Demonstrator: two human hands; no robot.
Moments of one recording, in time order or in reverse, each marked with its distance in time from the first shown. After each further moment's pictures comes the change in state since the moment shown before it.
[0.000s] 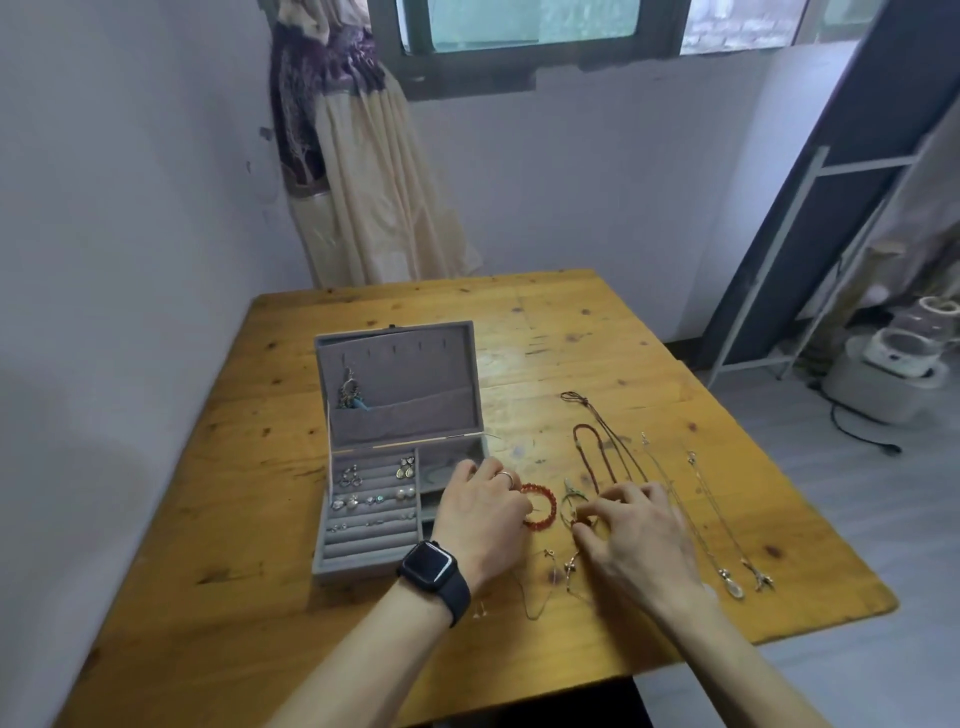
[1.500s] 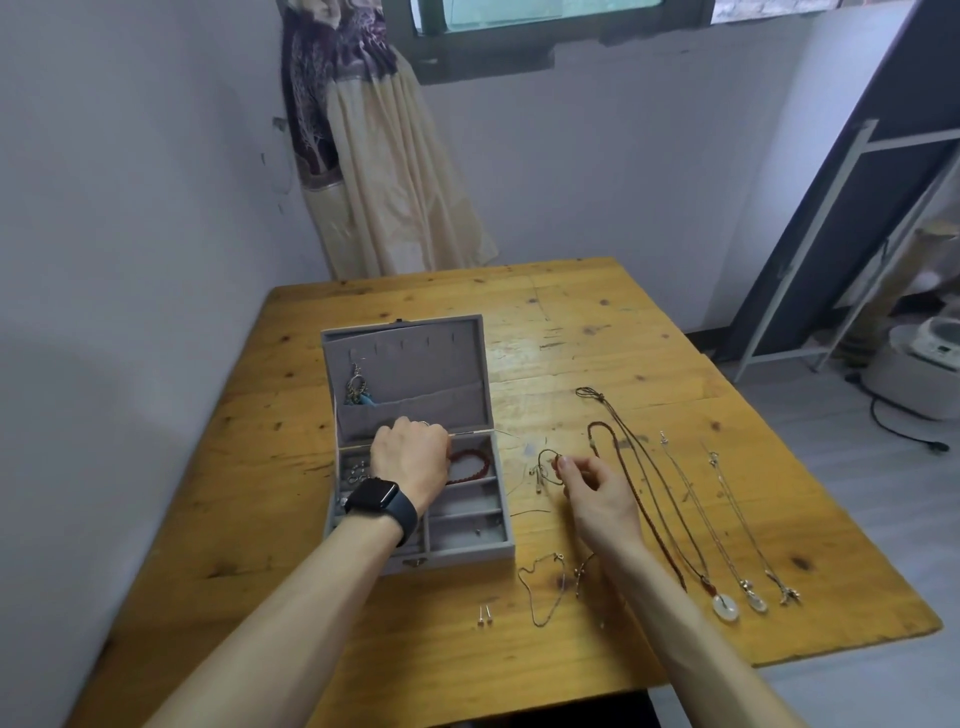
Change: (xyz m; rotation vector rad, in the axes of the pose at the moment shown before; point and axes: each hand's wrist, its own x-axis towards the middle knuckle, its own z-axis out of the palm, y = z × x) left_hand 0.032 -0.086 0.001 0.175 -0.078 -0.398; right_hand 0.044 -0.034 0.028 1.028 -0.006 0.305
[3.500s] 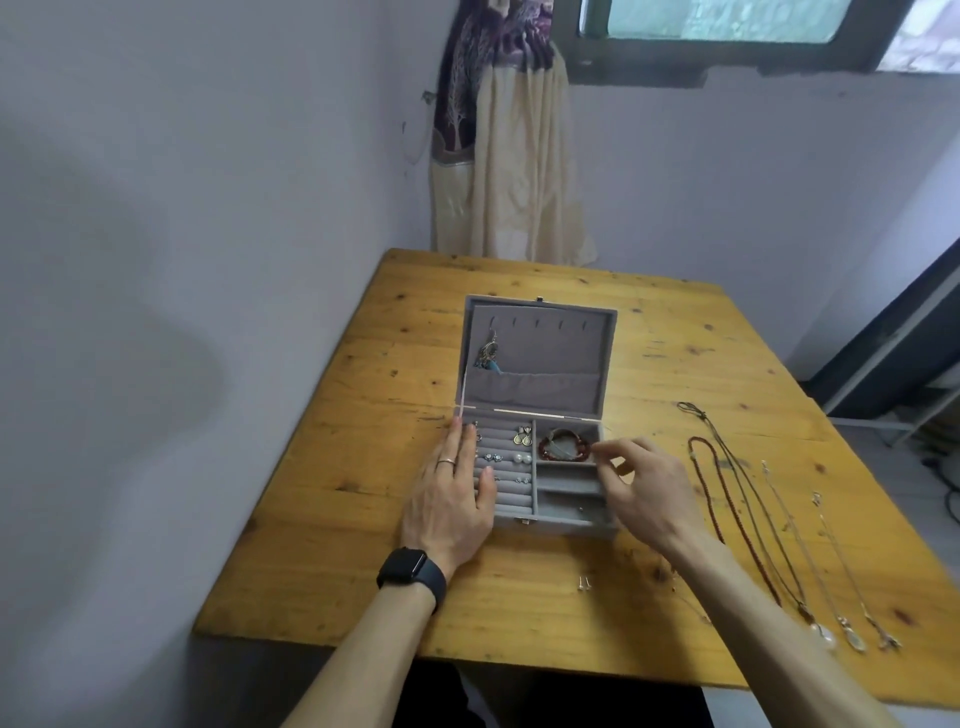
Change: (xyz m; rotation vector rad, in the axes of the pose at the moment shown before) left_hand -0.113 -0.059 0.072 -0.643 0.230 -0.186; right_hand -0.022 -0.046 0.048 -0.680 -0.151 -0.533
